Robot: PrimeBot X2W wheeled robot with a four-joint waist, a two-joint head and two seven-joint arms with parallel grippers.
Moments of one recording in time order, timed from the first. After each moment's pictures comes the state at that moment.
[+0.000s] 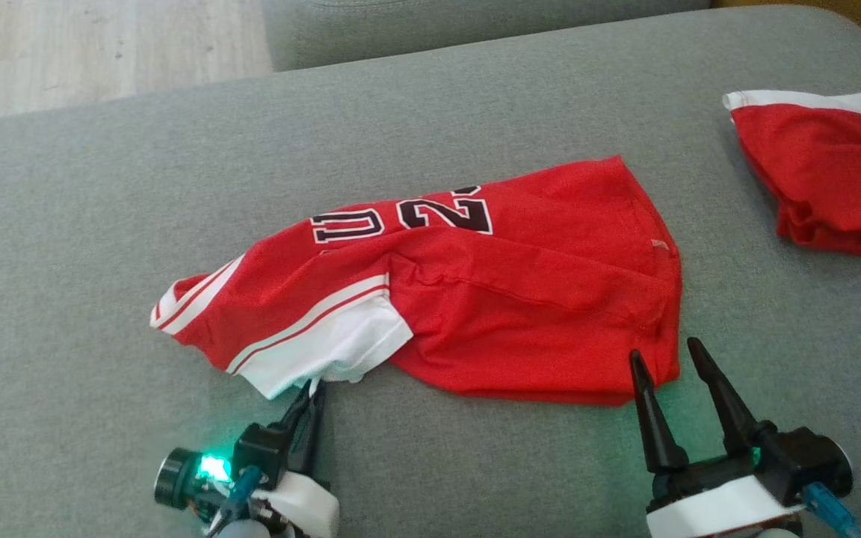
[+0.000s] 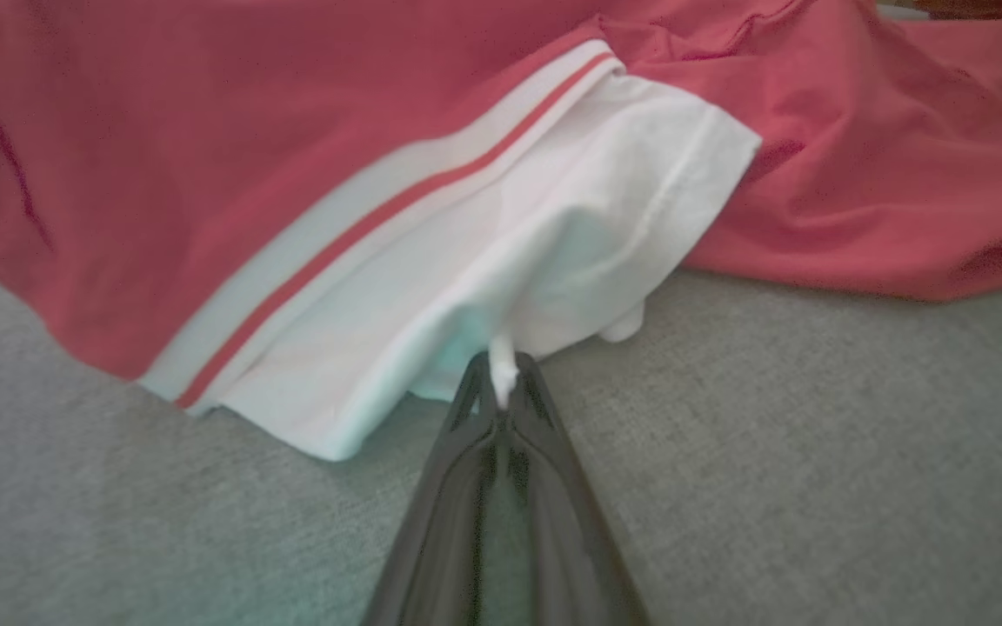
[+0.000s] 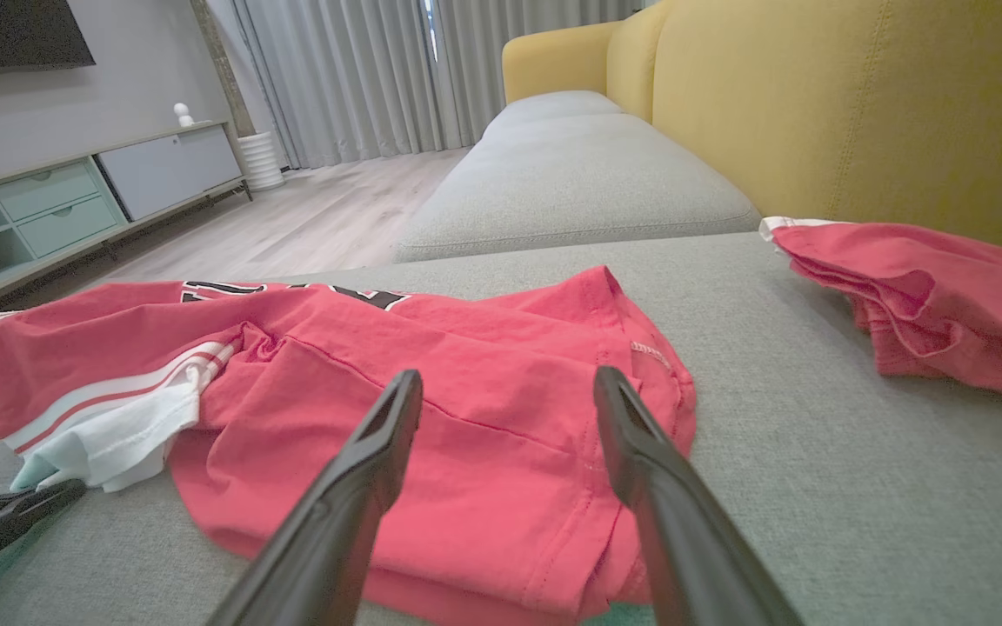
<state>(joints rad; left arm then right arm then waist) -0.19 0.05 -0.33 0.68 -0.05 -0.03 -0.26 0.13 -0.06 0.16 0.08 0.12 0.12 -0.25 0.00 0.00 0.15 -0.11</state>
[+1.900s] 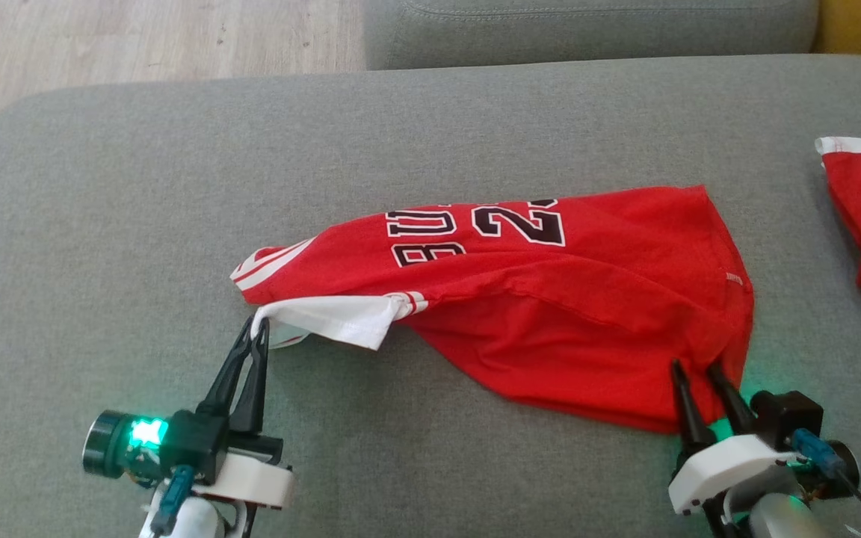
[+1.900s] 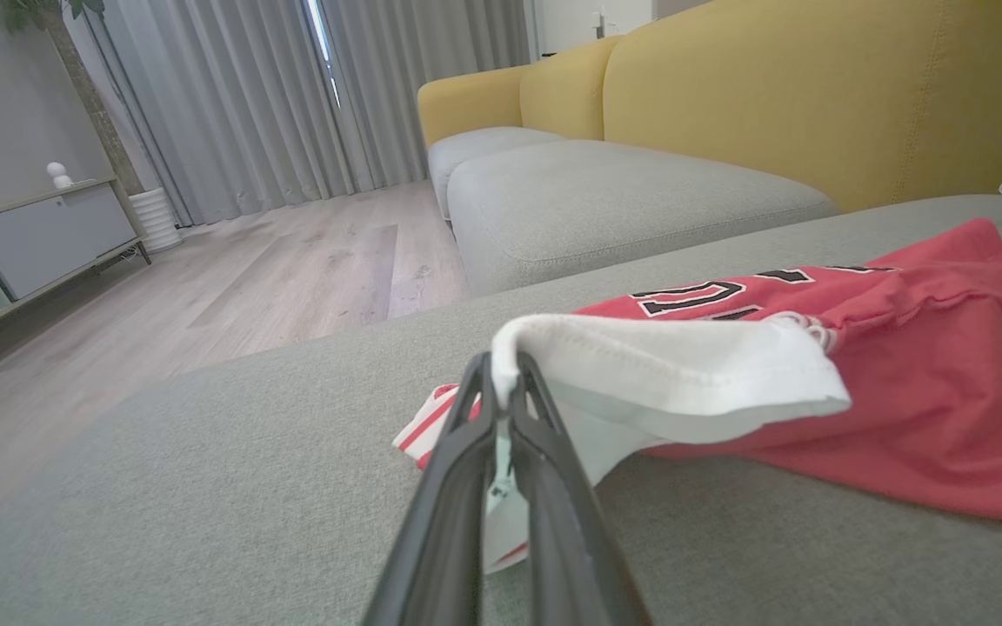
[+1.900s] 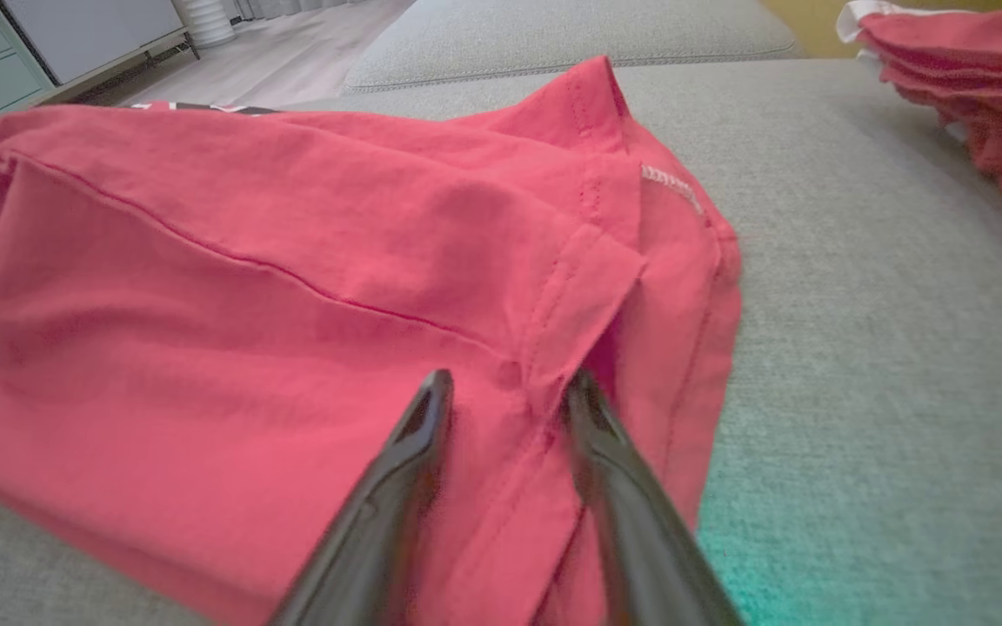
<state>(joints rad) -0.09 0.16 -0.27 0.26 -0.05 0.03 -0.26 -0.11 -0.08 0.05 0.60 0.12 0.12 -0.25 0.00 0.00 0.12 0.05</state>
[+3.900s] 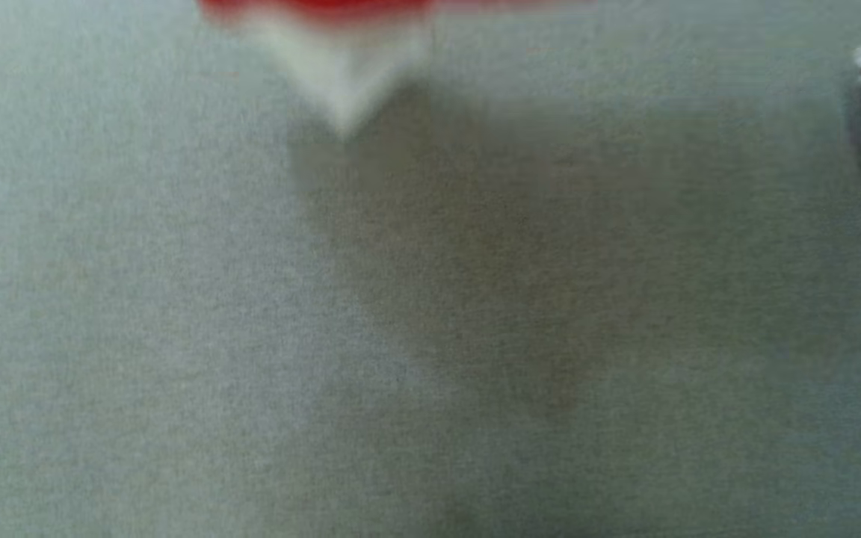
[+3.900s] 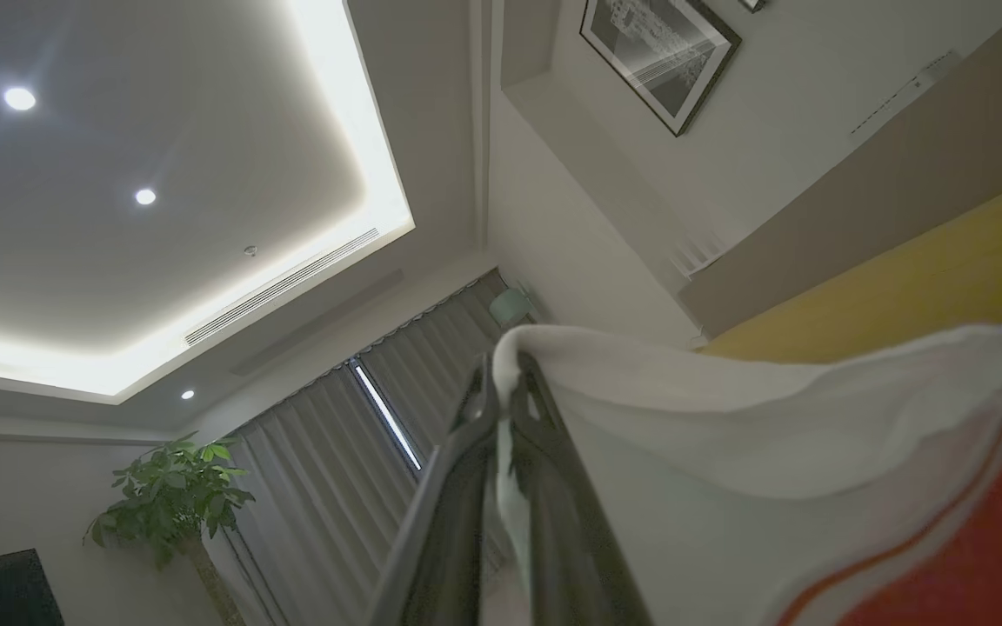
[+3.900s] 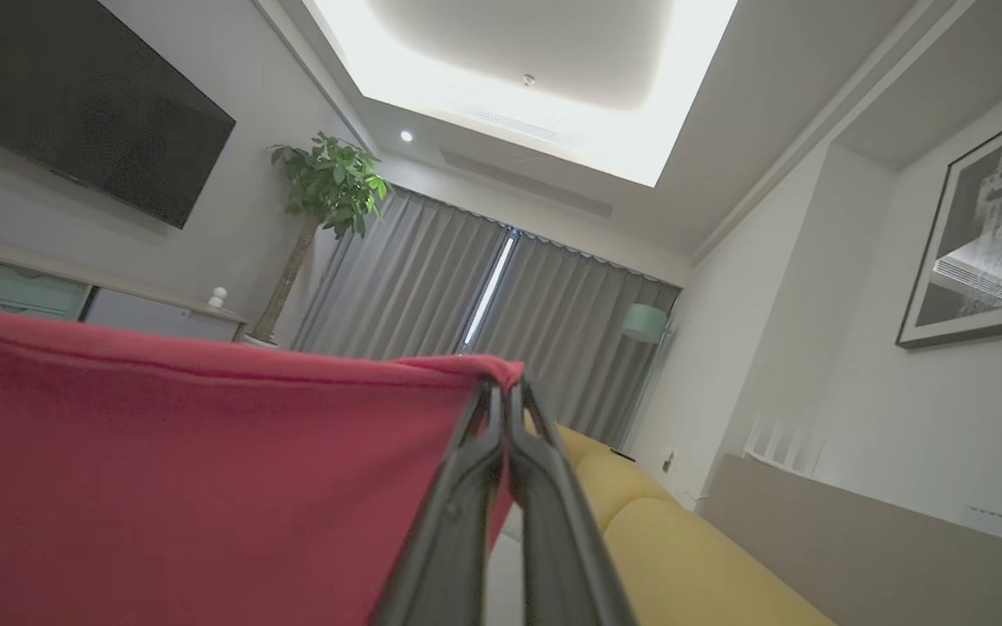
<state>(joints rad) -1.53 0.47 -0.48 0.61 -0.14 -0.13 -0.25 -1.37 -0.57 0.45 0.48 0.35 0.12 -0.17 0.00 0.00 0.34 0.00</state>
